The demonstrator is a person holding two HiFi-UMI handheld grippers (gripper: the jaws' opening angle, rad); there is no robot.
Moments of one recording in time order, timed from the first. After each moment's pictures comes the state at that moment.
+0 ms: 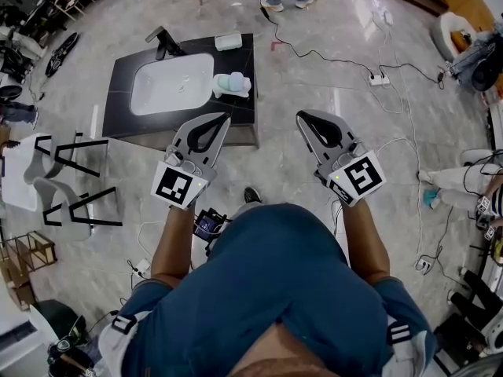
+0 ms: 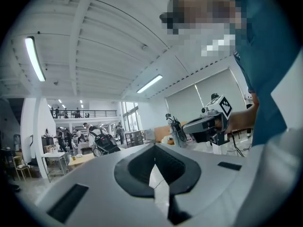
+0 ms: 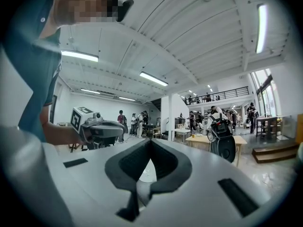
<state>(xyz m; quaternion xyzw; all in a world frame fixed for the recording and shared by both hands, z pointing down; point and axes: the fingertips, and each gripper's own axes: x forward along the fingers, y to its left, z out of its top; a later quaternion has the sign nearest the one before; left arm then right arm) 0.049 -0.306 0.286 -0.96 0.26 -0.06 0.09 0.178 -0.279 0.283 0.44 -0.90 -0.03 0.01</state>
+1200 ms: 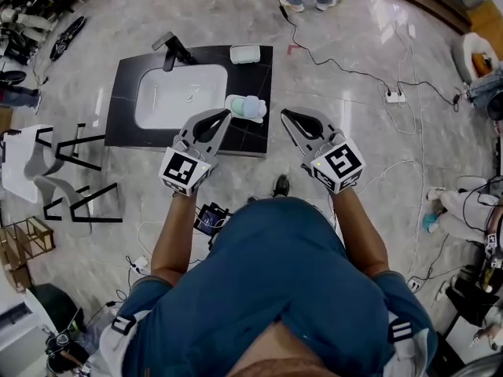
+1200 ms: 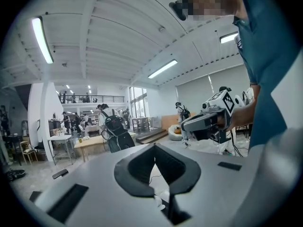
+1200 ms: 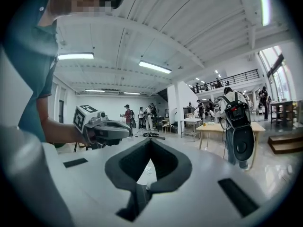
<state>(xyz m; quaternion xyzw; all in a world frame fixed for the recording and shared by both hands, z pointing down) 0.033 -0.489 0.367 -0.95 0.30 -0.11 0.03 0.144 -0.468 0.361 0.38 -0.92 0.04 0.04</state>
